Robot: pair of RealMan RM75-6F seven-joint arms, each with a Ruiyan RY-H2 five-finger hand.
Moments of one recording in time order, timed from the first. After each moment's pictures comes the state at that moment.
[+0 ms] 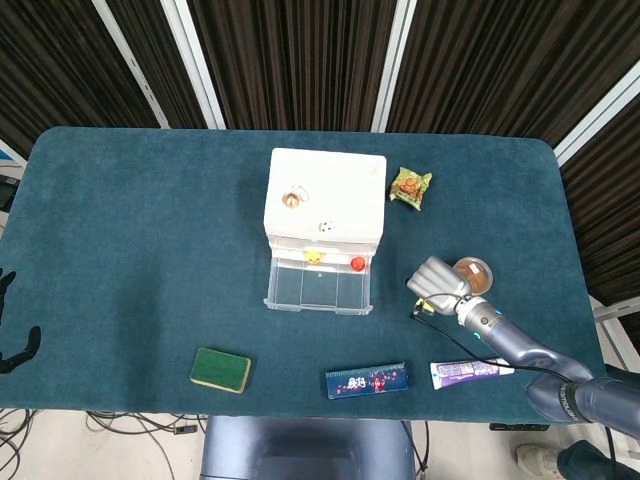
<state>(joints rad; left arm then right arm) -0.04 -1.07 -0.11 -1.79 1.31 1.49 0.04 0.86 -1.29 -0.06 -1.35 -1.46 0.76 -0.35</state>
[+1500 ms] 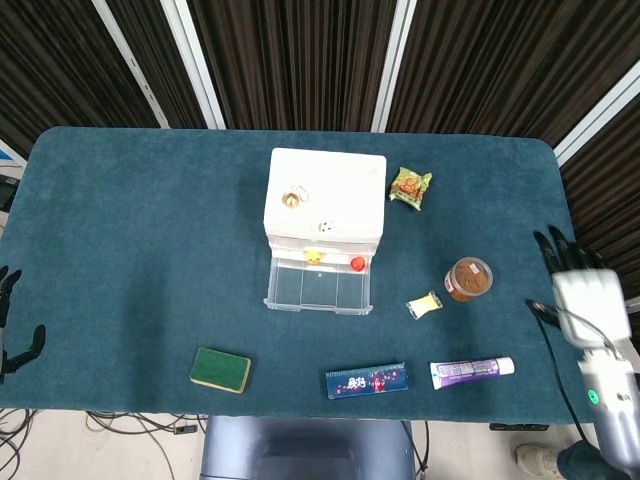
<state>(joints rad) -0.04 -1.08 -0.10 -1.80 1.34 1.51 0.05 0.33 -1.00 0.02 -1.85 -1.30 1.57 -0.47</state>
